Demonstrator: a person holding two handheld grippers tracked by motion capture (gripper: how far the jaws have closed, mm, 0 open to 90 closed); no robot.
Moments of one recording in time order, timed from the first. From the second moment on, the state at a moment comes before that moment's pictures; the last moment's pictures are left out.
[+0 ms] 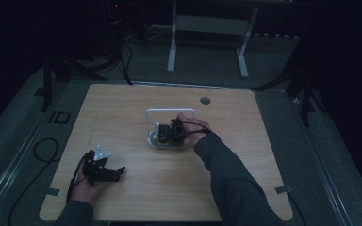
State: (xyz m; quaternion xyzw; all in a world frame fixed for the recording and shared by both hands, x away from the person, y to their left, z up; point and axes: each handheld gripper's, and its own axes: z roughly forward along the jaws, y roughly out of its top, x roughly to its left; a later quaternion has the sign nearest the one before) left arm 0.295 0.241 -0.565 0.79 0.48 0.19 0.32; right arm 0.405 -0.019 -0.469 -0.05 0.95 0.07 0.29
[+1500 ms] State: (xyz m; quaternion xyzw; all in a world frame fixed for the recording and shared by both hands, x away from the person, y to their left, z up) left arm 0.295 0.241 -0.565 0.79 0.48 0.19 0.32; right arm 0.377 -0.036 -0.451 -0.03 0.96 0.17 0.21
